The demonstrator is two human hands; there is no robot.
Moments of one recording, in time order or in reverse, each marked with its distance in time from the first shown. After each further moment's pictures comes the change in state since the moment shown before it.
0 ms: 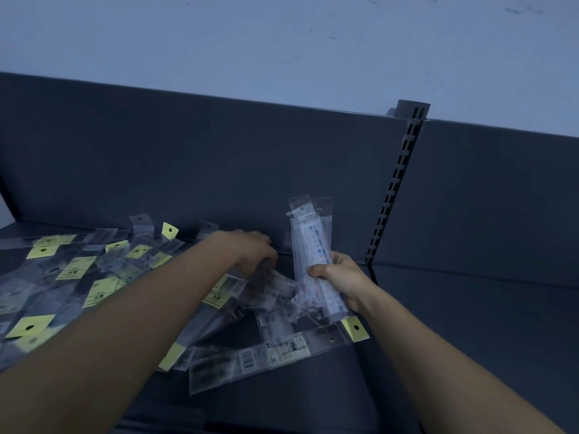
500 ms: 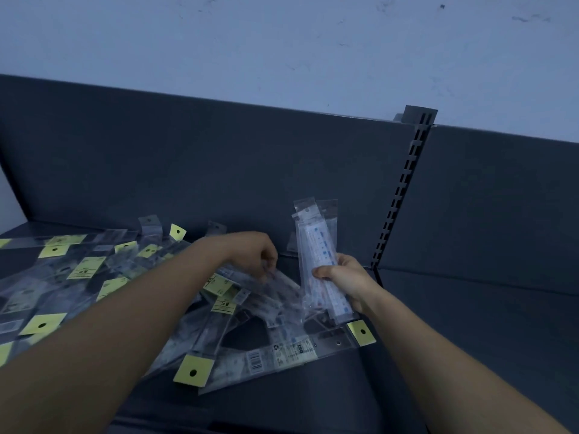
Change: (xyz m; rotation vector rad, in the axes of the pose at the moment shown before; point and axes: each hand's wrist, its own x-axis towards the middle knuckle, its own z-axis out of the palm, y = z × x) left_hand -0.011 -0.010 0.005 -0.430 0.140 0.040; right_hand 0.004 0.000 0.003 -0.021 0.021 -0.013
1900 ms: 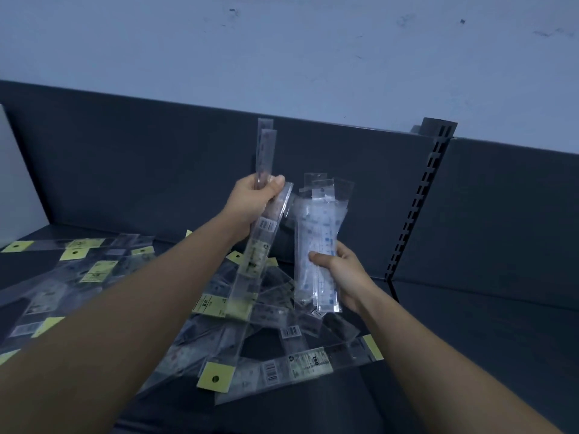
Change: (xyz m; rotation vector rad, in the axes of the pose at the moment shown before) left_hand -0.012 0.008 -0.049 -1.284 0.868 -0.035; right_hand 0.005 -0.022 0.032 0.182 -0.038 -0.158
